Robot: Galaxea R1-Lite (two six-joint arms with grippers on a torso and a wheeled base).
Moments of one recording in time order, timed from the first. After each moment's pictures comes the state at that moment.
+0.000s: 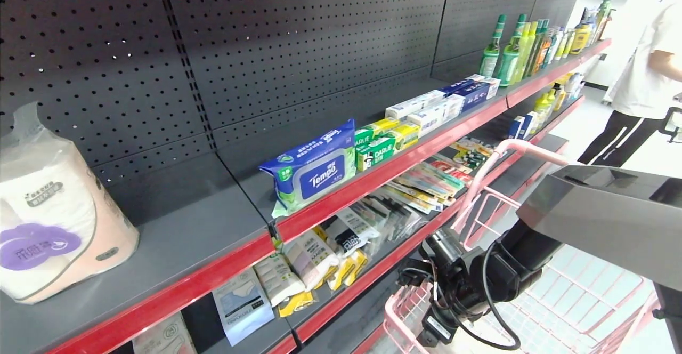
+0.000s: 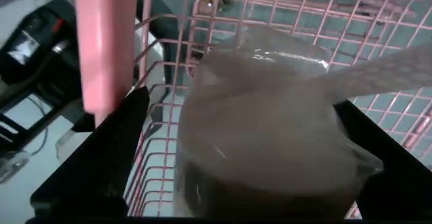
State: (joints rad) left arm 0.00 0.00 0.00 0.00 0.00 0.00; right arm 0.50 2.29 -0.88 -0.12 0.03 -0.37
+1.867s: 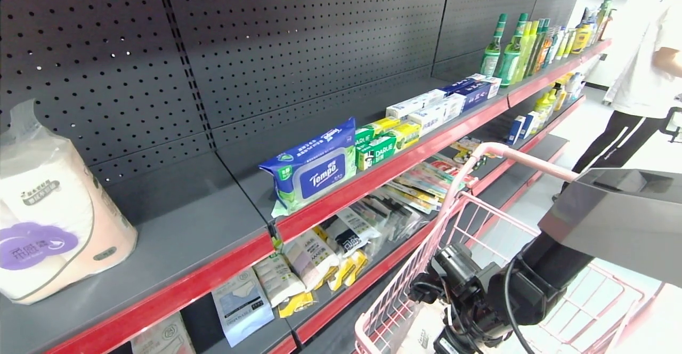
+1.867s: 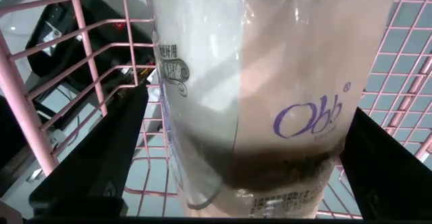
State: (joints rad) left arm 0.00 0.00 0.00 0.00 0.01 0.00; right arm 0.54 2.20 -0.73 -0.11 0.02 -0.22
